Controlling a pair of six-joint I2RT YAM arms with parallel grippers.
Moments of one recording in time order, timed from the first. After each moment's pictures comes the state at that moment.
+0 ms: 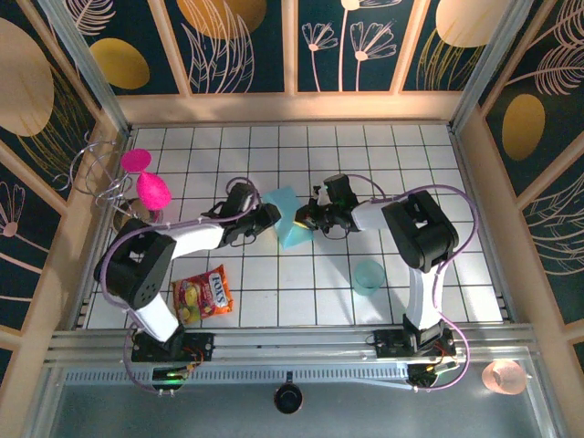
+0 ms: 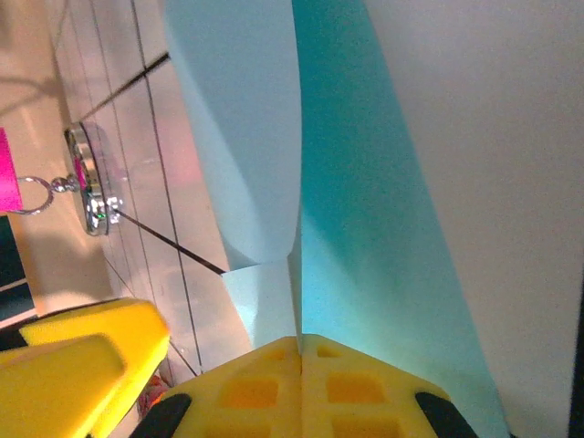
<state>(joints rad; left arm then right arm) -0.54 1.68 0.81 0.11 0.20 -1.03 0.51 1.96 0.98 0.20 -0.64 0.90</state>
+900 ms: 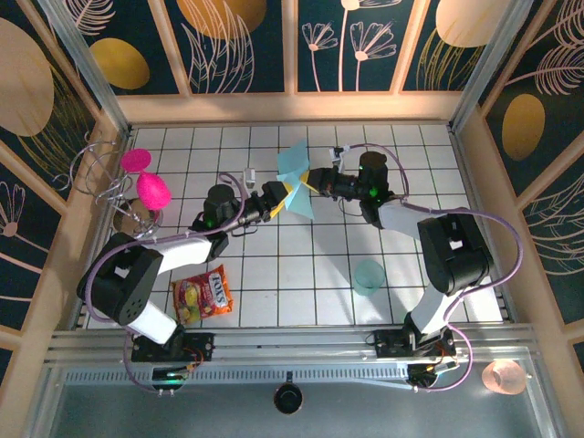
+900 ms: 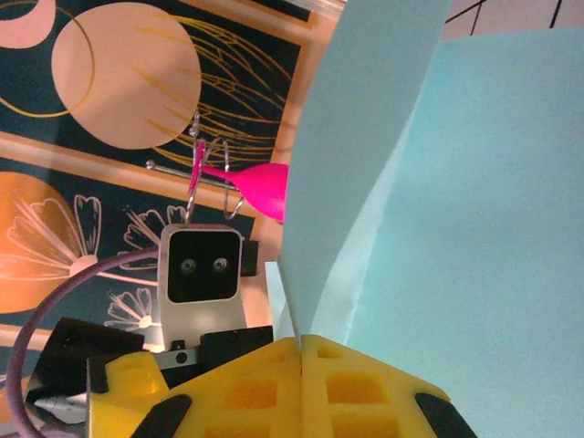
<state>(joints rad) -0.52 1.57 0.66 0.77 0.51 -1.24 0.38 1.71 0.90 0.64 -0.89 1.07</state>
